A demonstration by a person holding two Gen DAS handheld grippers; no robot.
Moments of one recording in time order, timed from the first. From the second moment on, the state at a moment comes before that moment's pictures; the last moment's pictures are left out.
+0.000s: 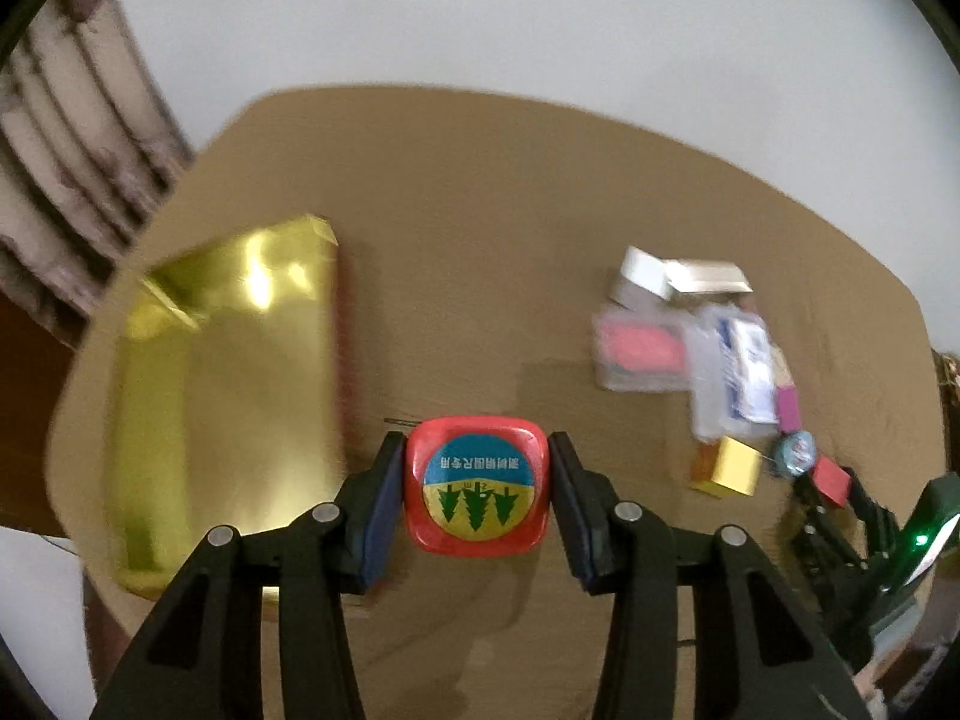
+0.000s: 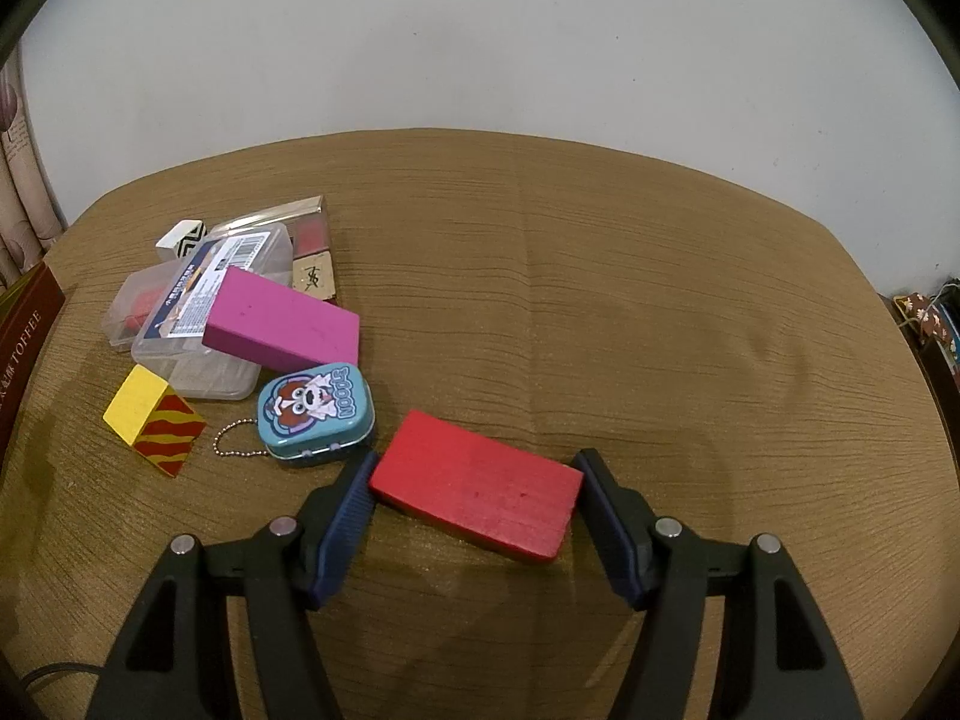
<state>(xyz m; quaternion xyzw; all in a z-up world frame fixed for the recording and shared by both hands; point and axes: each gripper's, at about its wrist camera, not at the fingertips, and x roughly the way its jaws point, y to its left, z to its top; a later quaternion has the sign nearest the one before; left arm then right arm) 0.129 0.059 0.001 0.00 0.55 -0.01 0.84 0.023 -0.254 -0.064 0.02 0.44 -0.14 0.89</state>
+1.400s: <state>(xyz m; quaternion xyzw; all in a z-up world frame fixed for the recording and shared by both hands) 0.066 0.175 -0.008 0.04 0.47 0.10 0.88 0.015 -0.258 -0.055 0.03 0.43 -0.15 0.89</state>
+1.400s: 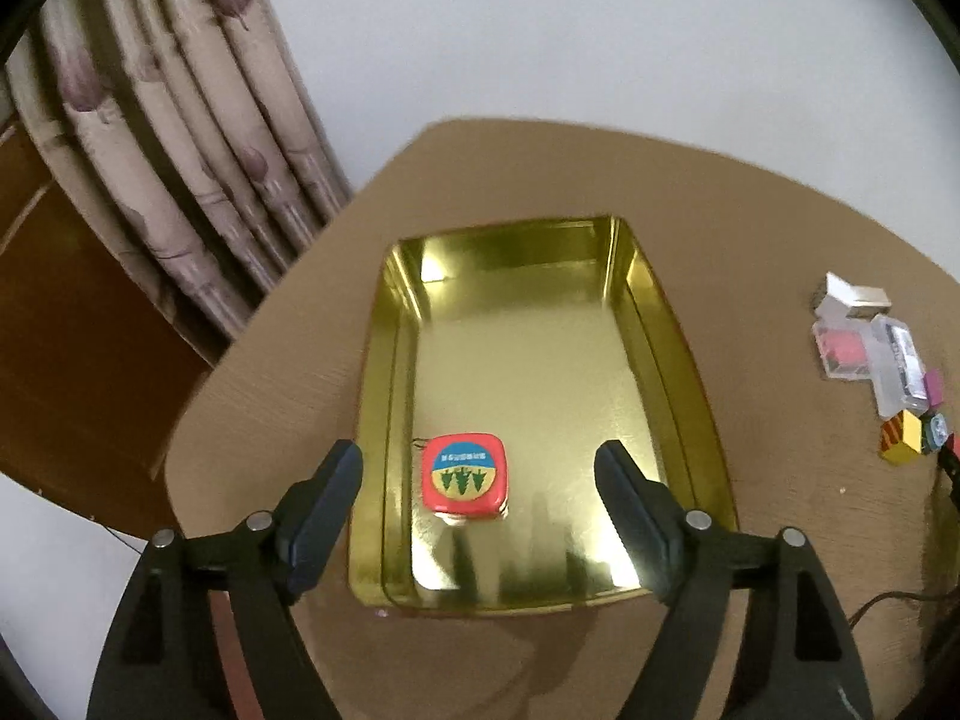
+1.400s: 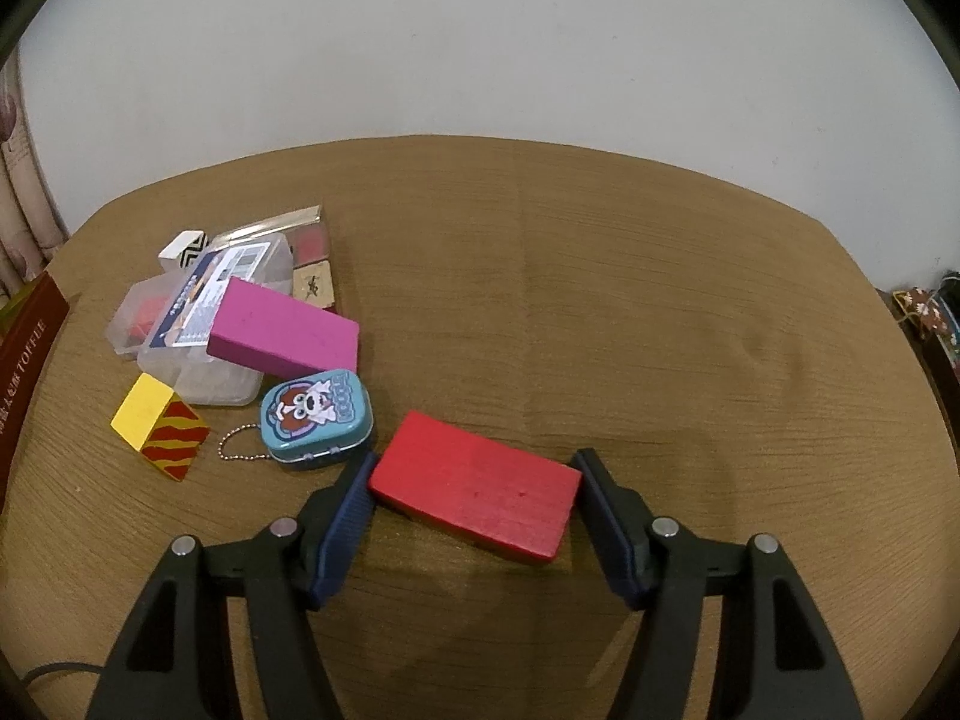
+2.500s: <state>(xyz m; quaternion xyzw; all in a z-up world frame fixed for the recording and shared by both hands) 0.010 0.329 0.003 -0.14 0.42 0.28 0.85 0.079 0.135 -0.010 -0.17 0.44 0.19 0.86</state>
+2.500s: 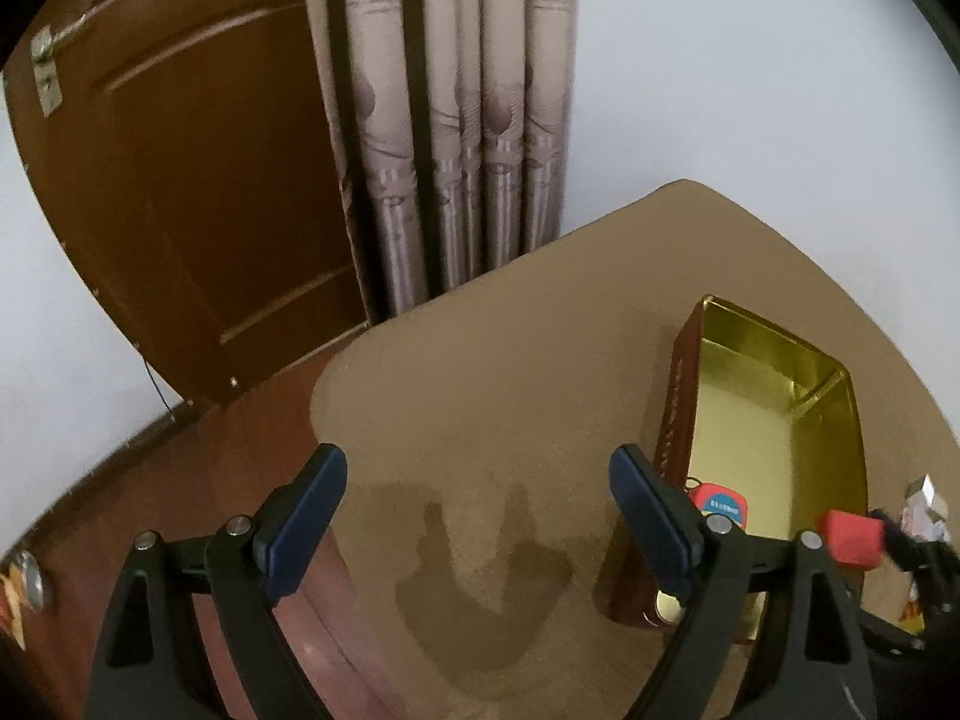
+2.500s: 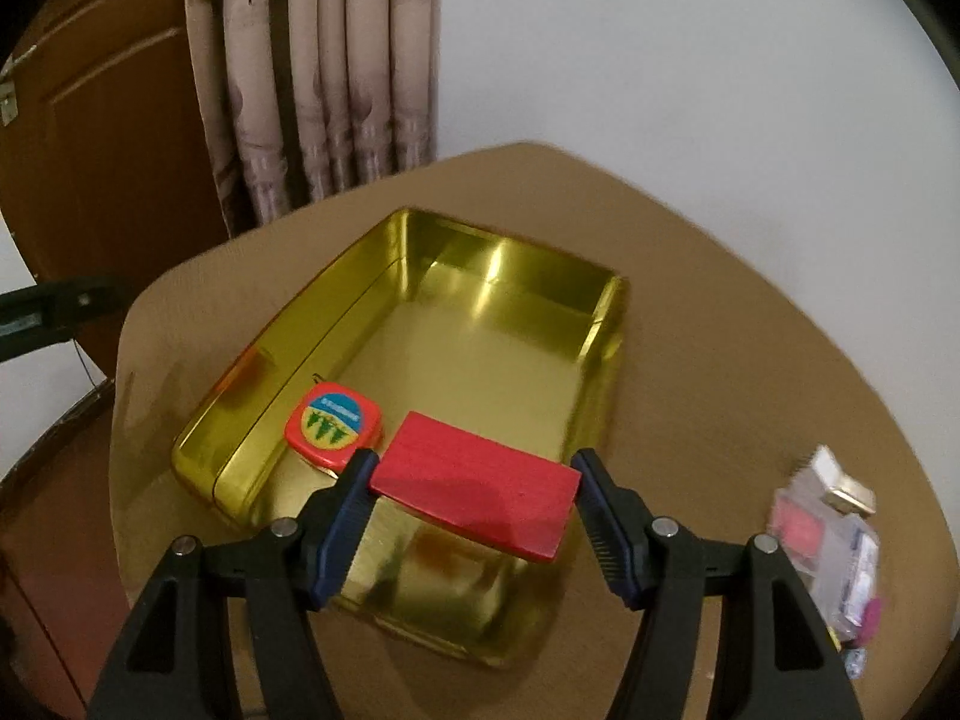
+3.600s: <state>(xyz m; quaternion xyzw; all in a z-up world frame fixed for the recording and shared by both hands) 0.014 0.340 -0.017 -0.19 0.44 0.28 0.83 0.112 0.154 -0.054 -0.19 0.48 0.18 0.84</state>
